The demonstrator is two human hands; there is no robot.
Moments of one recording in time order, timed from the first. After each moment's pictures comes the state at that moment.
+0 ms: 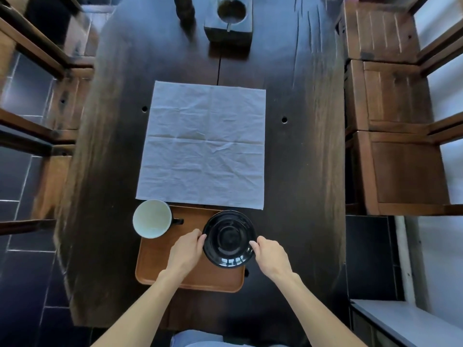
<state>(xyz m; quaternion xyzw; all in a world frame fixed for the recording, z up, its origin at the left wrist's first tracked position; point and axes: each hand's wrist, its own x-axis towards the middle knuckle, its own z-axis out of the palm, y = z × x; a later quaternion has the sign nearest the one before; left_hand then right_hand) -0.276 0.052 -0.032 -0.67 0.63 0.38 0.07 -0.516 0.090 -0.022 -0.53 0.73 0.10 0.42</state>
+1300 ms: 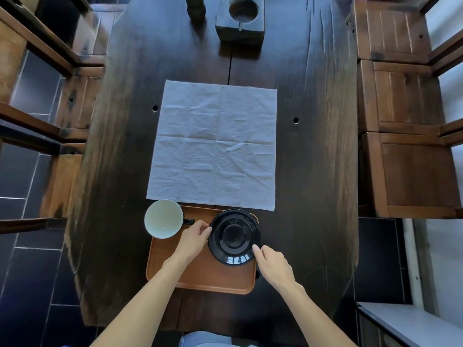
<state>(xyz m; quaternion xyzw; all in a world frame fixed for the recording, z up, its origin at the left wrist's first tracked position) -0.264 0.020 -0.027 -0.69 0.49 0.53 0.02 -0.487 0.102 -0.027 -0.41 0.76 0.08 0.49</state>
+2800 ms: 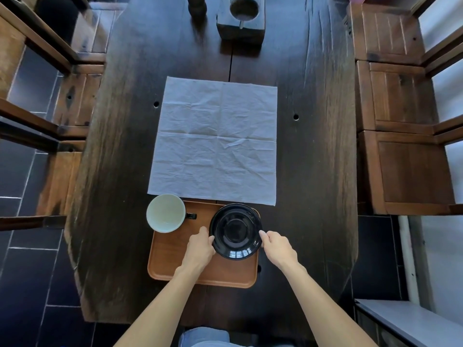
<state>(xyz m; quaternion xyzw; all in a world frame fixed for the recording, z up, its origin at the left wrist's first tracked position) -0.278 0.054 -0.024 -0.71 0.47 0.51 0.07 -0.497 0.082 -0.034 -0.39 0.78 0.08 0.48</state>
